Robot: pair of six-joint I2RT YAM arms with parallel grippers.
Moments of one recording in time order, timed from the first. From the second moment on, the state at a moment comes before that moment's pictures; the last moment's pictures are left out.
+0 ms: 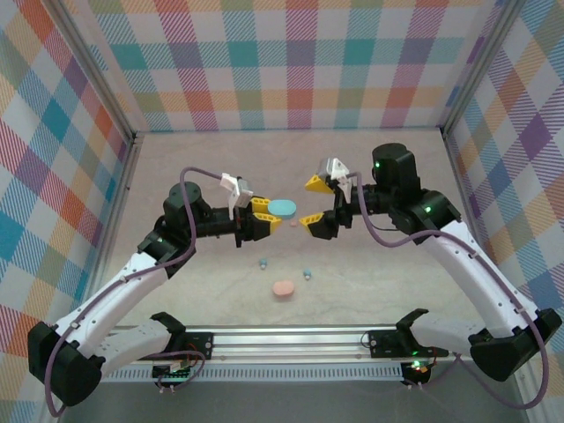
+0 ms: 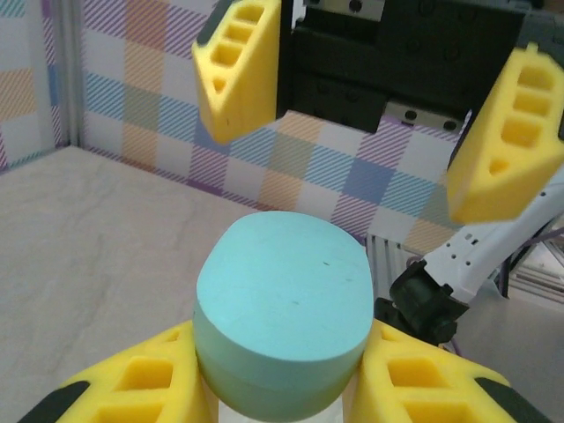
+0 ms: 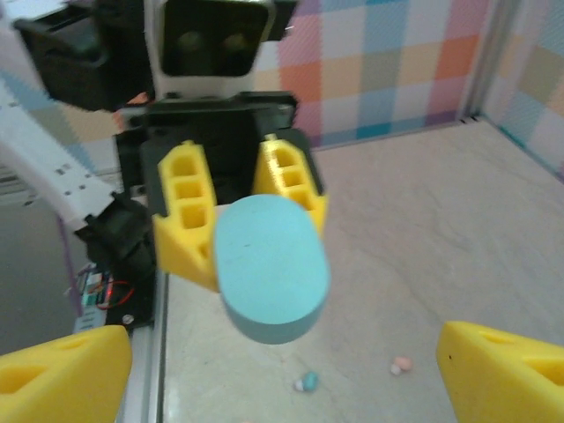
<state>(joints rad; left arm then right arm) -0.56 1.01 0.87 0.02 0.81 -0.13 0.57 1.15 1.31 -0.63 -0.82 -0.32</state>
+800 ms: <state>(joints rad) -0.56 1.04 0.96 -0.14 0.93 -0.05 0.63 1.30 1.43 -0.74 -0.92 -0.42</state>
